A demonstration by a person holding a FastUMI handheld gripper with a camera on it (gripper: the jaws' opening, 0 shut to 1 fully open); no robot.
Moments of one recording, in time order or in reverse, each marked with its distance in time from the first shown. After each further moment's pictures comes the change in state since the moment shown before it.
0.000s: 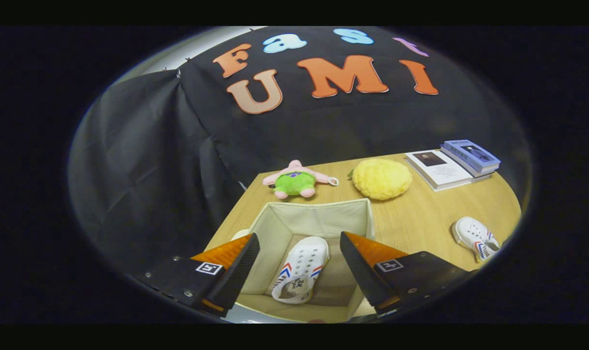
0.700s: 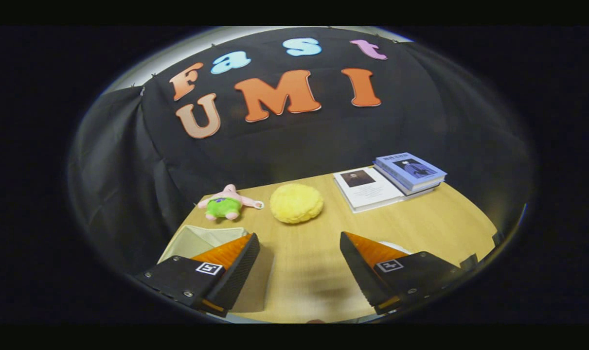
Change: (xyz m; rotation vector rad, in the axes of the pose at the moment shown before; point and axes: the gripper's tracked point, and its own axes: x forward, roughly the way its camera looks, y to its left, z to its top) arm -0.048 -0.205 0.045 0.047 -0.088 -0.222
